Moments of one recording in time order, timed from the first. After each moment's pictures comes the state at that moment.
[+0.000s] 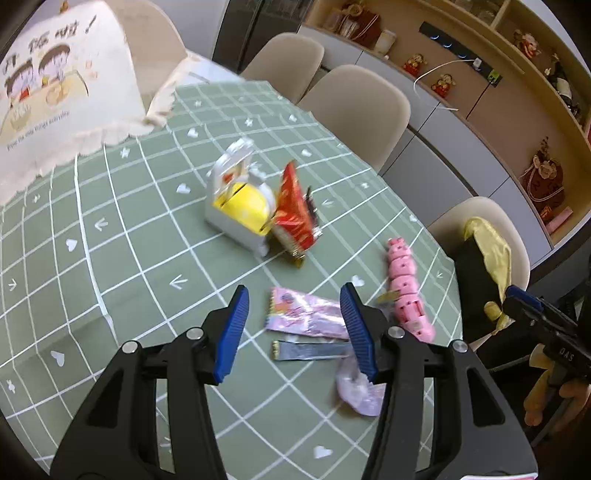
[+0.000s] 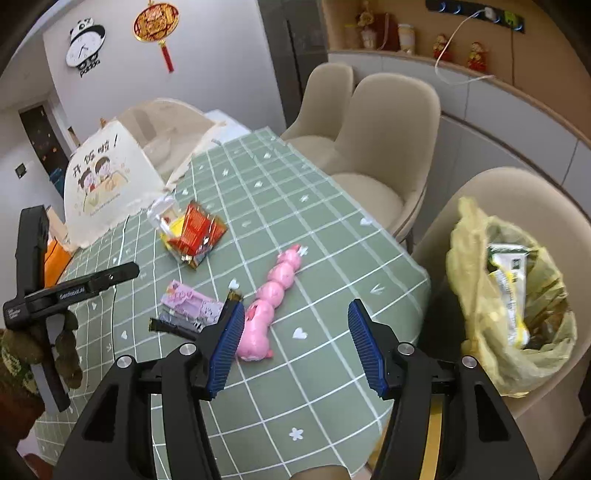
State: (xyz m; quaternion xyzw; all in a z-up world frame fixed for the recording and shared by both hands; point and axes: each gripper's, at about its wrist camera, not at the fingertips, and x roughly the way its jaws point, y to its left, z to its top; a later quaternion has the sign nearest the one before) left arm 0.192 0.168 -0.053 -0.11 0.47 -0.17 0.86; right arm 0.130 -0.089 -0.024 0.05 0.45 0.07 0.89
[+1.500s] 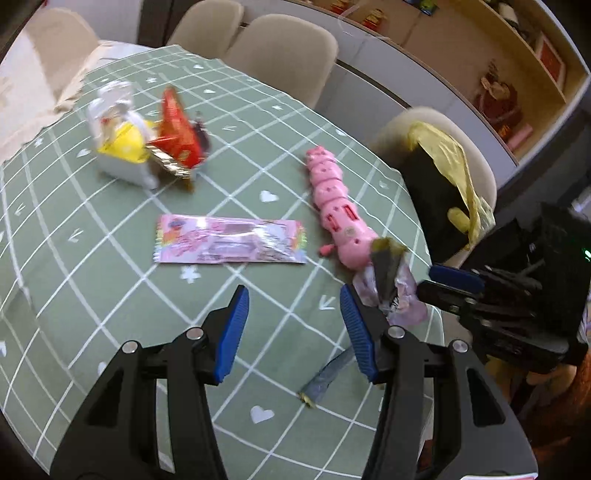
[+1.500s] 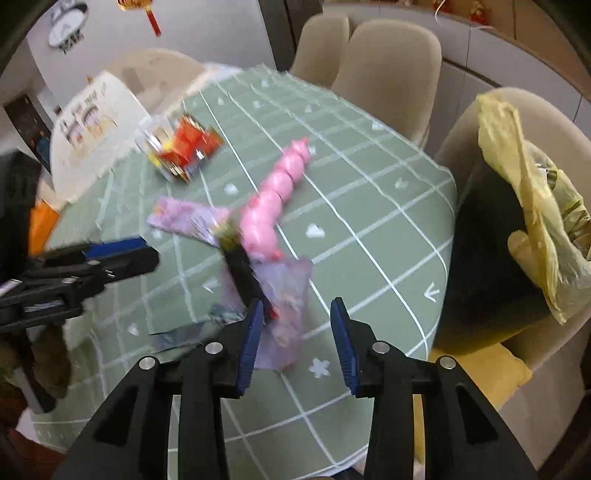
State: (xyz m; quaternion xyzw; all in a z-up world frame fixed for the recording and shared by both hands) left arm 0.147 0.102 -0.076 -0.04 0.51 -0.28 0.82; right arm 0.091 -0.070 -0.087 0.07 0.51 0.07 0.86
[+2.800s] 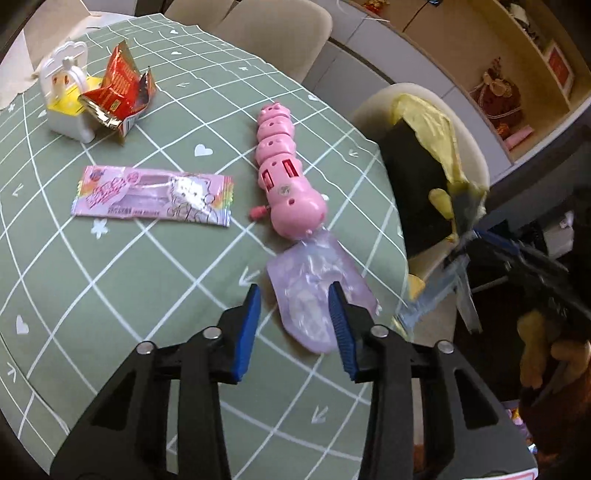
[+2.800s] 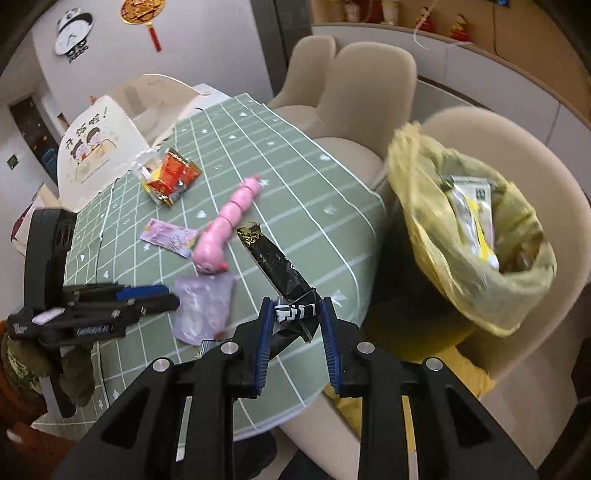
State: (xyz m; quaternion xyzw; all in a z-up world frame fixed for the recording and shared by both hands) left arm 0.129 0.045 -0.099 -0.06 0.55 -0.29 0.78; right arm 0.066 -0.144 -0.045 0.06 0.49 0.05 0.87
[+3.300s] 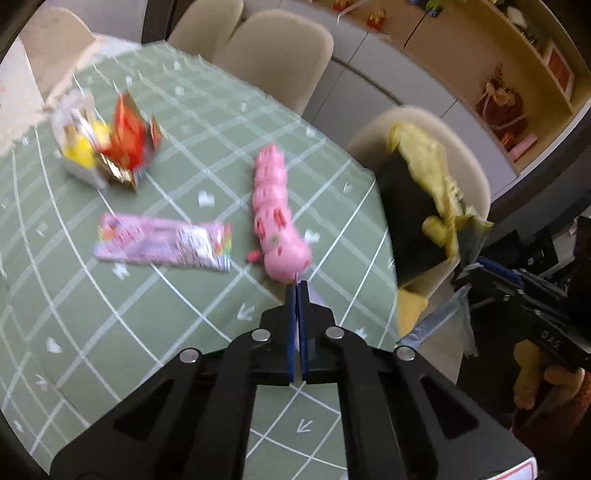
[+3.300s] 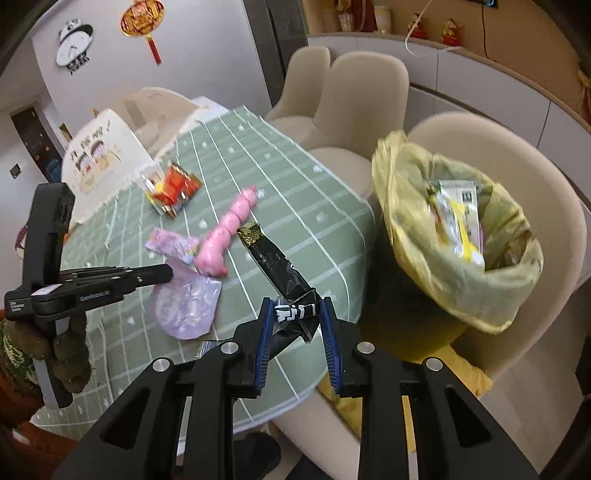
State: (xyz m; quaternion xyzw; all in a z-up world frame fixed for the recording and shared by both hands) left arm 0.133 0.042 -0.052 -0.05 0.51 -0.27 0.81; right arm 0.051 -0.155 -0.024 0.07 0.46 0.06 0.88
